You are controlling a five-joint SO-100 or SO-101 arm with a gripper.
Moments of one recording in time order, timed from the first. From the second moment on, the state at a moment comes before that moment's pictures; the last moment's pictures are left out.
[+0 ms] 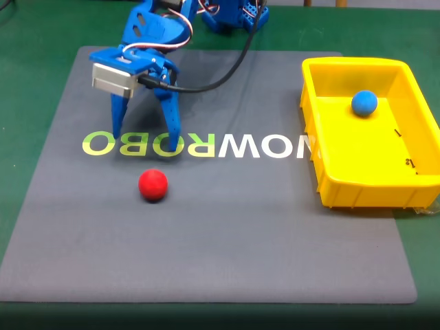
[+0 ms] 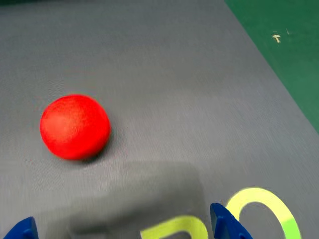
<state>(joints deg) 23.6 70.9 104.1 0.0 -91.1</state>
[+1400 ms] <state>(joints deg) 18.5 47.0 85.6 -15.5 -86.8</state>
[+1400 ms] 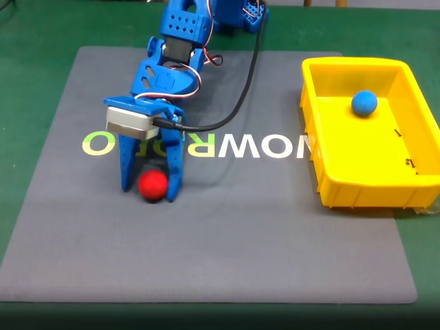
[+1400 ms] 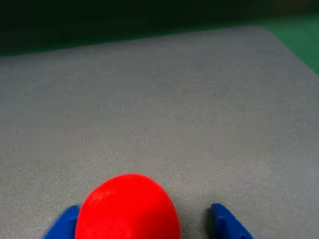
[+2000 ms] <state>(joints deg) 17.8 46.4 85.3 -15.5 -87.0</state>
